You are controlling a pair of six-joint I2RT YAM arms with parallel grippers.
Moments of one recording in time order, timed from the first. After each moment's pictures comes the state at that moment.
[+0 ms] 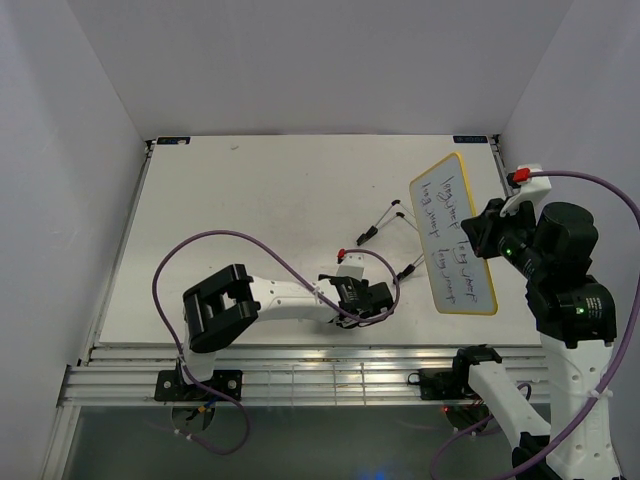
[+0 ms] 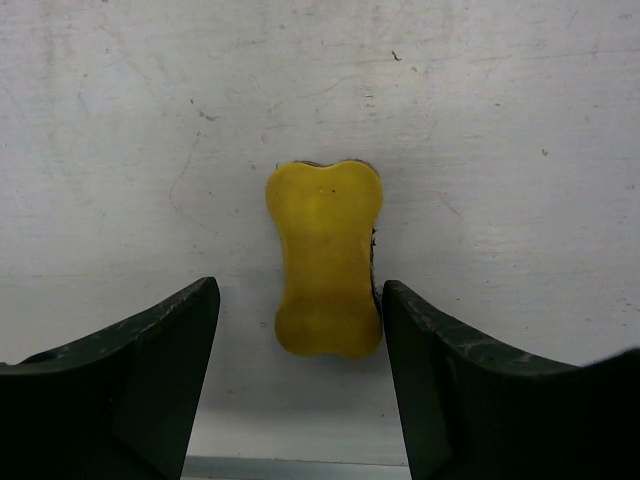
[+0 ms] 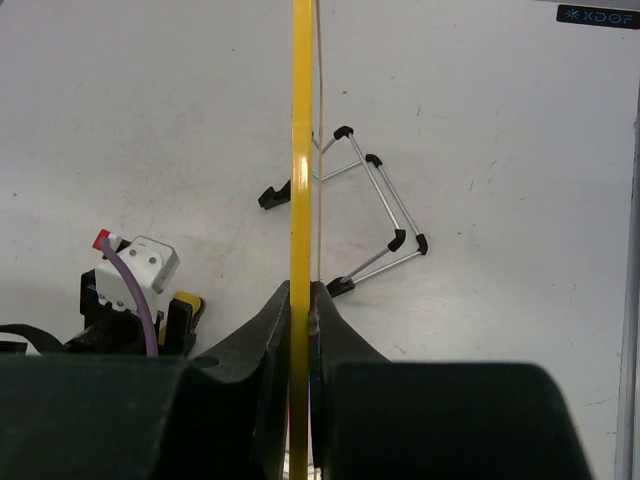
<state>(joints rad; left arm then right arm) -1.27 1.91 1.27 -0.73 -0.65 -1.07 0.10 0.74 1.30 -0.89 -0.24 0.05</state>
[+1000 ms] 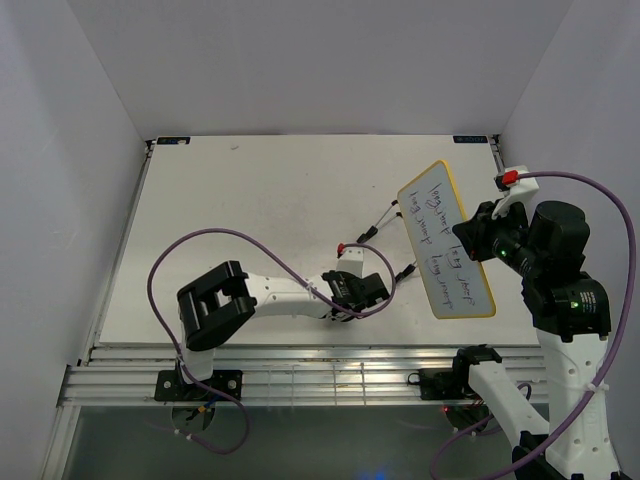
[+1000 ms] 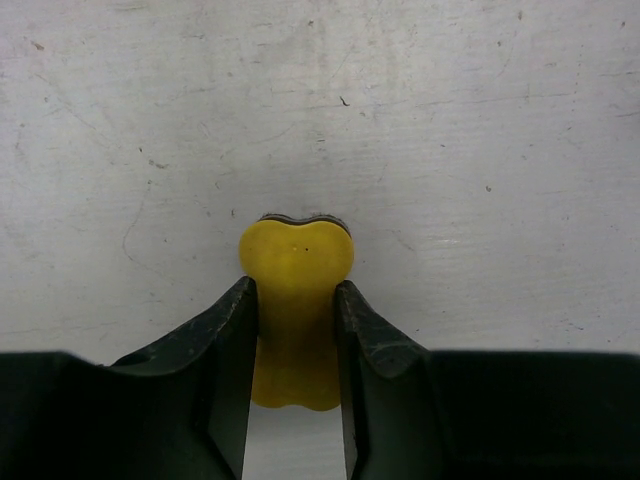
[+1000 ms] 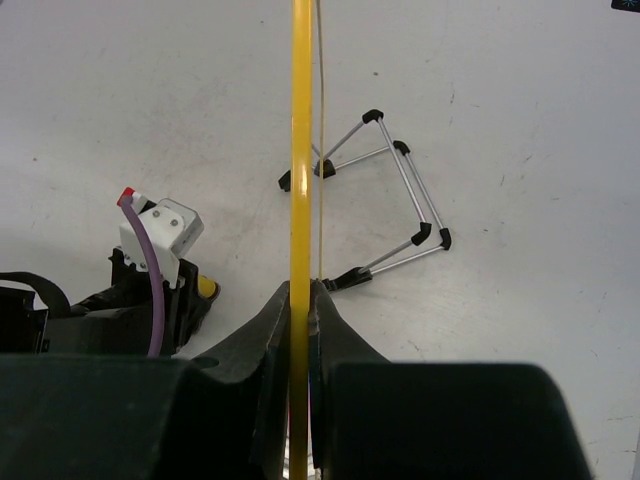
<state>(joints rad) -1.22 1.89 1.21 -0.54 -0.59 -0.98 0.10 0.74 1.26 -0.89 -0.33 0.02</state>
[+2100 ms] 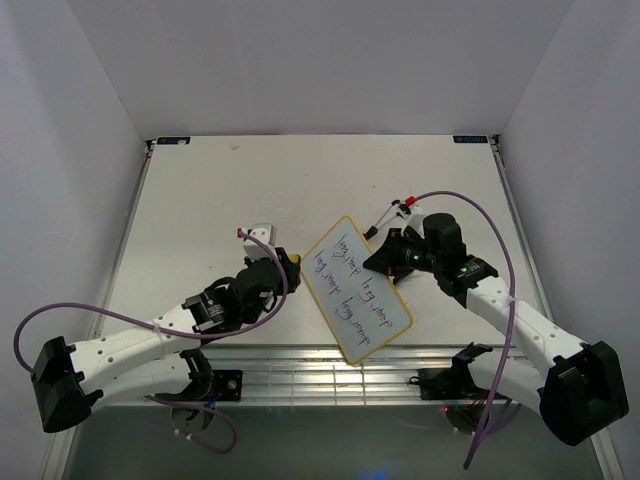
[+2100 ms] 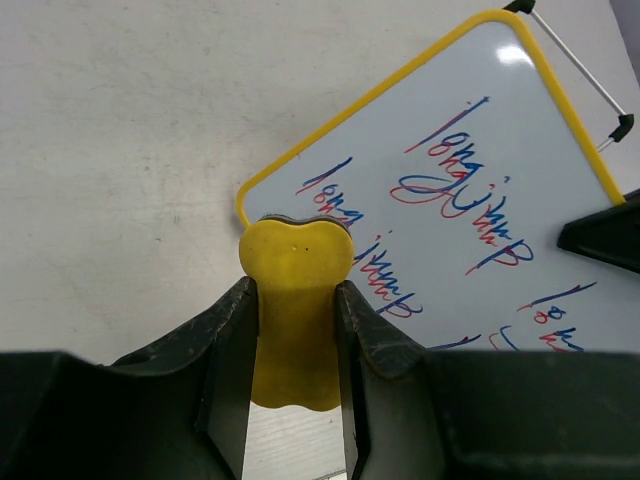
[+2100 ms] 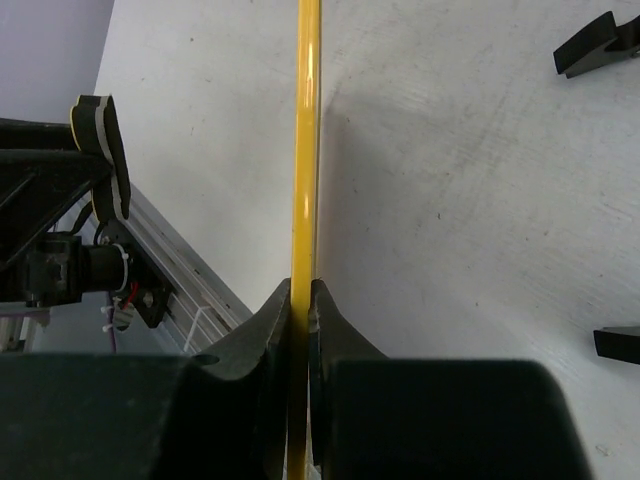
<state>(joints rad) -1.03 0.92 0.64 -0.22 -0.62 -0.70 0.48 1.03 0.66 -0.15 -0.50 0.51</state>
